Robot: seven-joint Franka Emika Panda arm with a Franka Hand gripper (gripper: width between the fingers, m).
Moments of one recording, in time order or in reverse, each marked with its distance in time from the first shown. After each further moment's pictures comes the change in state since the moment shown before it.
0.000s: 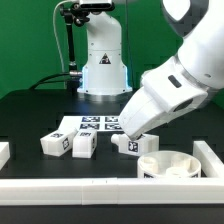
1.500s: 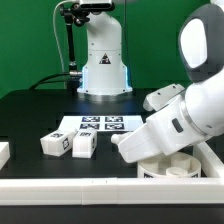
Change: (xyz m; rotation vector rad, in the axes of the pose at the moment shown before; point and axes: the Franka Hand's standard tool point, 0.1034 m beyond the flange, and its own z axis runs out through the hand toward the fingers) arm 0.008 -0.011 0.036 0.069 -0.236 -0.030
